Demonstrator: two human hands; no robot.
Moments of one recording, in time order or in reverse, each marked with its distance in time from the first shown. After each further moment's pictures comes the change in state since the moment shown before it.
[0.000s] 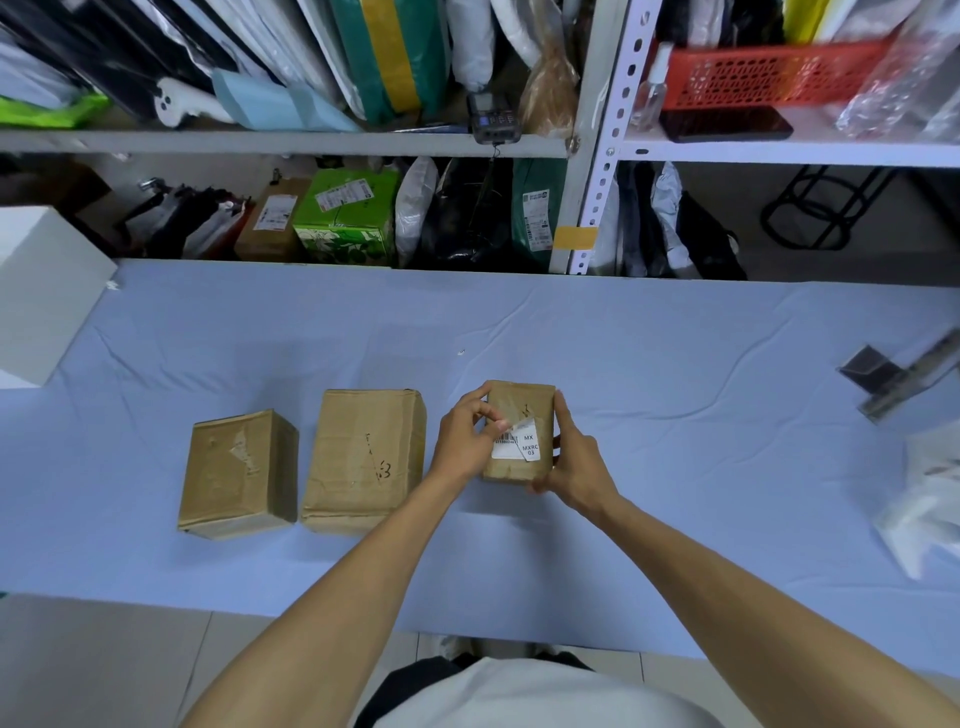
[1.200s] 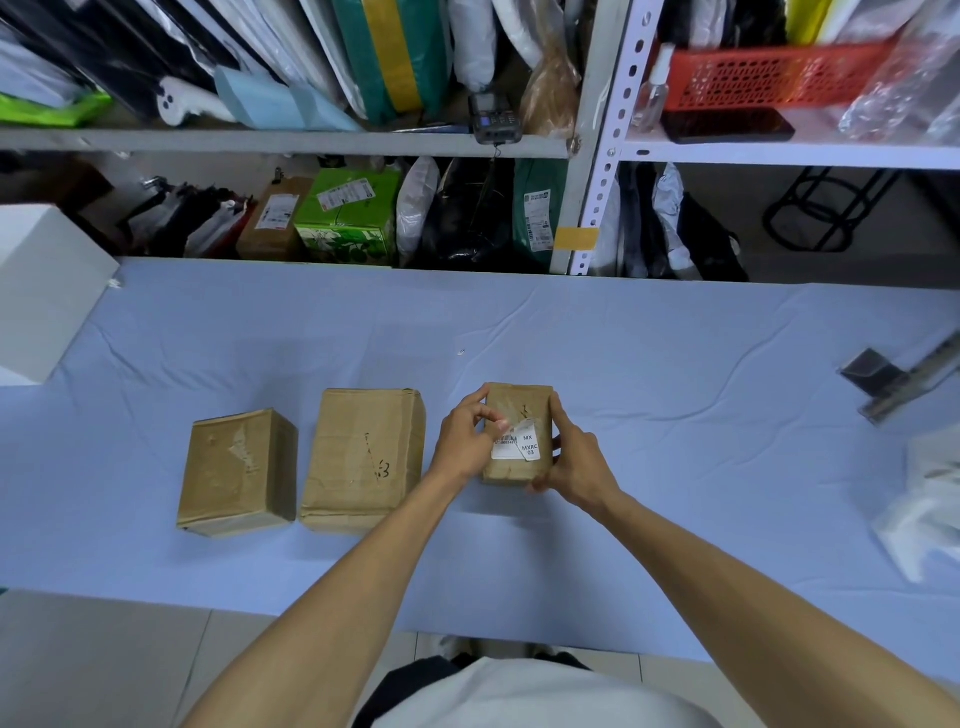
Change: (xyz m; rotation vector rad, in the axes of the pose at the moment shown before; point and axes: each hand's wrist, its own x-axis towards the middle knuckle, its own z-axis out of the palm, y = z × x) left_hand -0.001 0.005 0.001 -0.032 -0.033 -0.073; right_hand 0.005 0.001 -0.005 -0.041 -0.031 0.004
